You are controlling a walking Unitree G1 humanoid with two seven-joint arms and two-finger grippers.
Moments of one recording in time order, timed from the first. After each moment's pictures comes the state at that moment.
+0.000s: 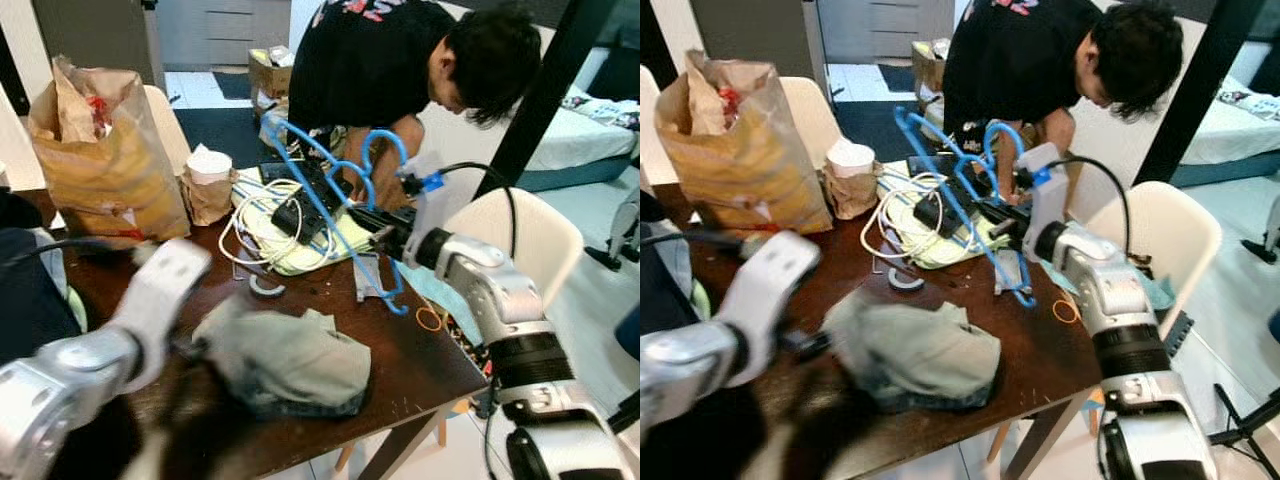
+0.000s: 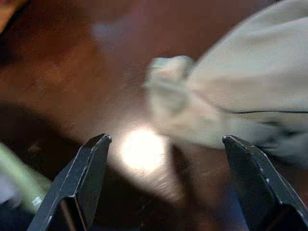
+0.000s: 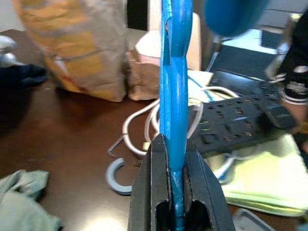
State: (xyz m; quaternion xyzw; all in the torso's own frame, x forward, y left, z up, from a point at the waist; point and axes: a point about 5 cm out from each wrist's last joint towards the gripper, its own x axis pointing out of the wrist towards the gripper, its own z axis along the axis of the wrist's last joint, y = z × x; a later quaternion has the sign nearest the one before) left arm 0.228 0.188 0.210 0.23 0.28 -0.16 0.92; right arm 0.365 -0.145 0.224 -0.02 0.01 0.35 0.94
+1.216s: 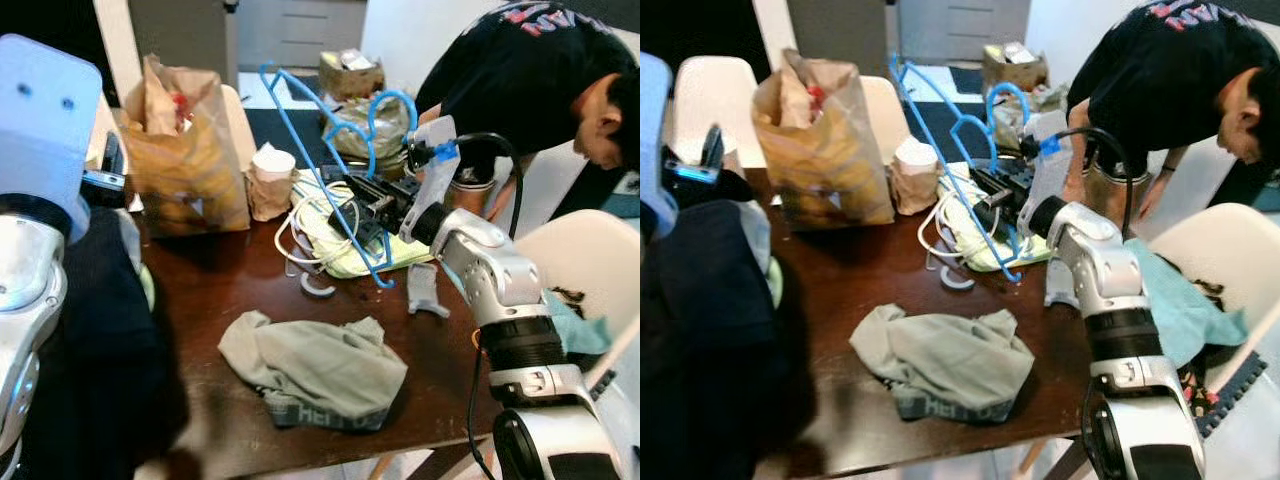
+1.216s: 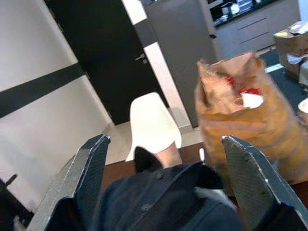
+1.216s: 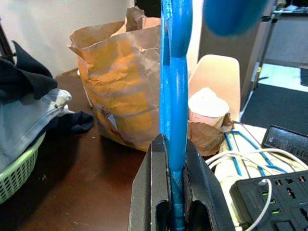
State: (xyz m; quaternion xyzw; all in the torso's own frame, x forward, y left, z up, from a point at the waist) left arm 0.228 0.214 0.342 0.25 -0.15 0.20 0.94; right arm 0.370 -0.136 0.254 0.02 -0.06 0.34 0.94
